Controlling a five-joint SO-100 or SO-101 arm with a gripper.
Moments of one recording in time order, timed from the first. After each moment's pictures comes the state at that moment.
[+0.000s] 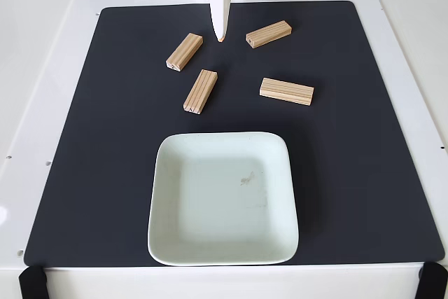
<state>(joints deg) -8.3 192.8 179.9 52.4 11.2</state>
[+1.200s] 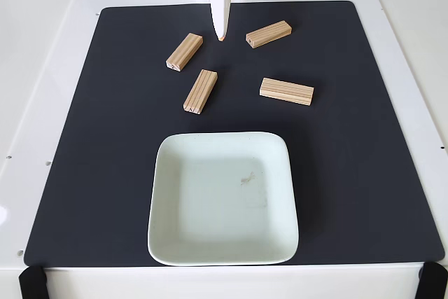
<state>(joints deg) -8.6 192.0 176.1 52.4 11.2</state>
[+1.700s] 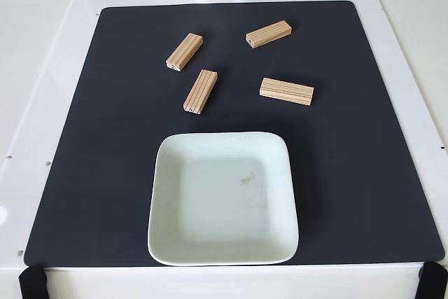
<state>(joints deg) -8.5 153.9 127.4 60.7 11.0</state>
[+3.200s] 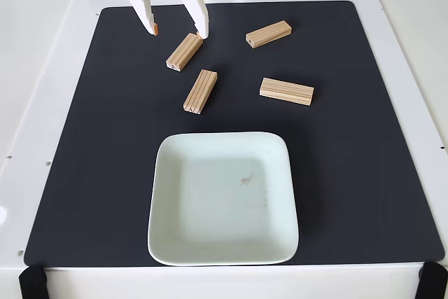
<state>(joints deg) 7.6 92.5 80.8 88.5 -90.5</state>
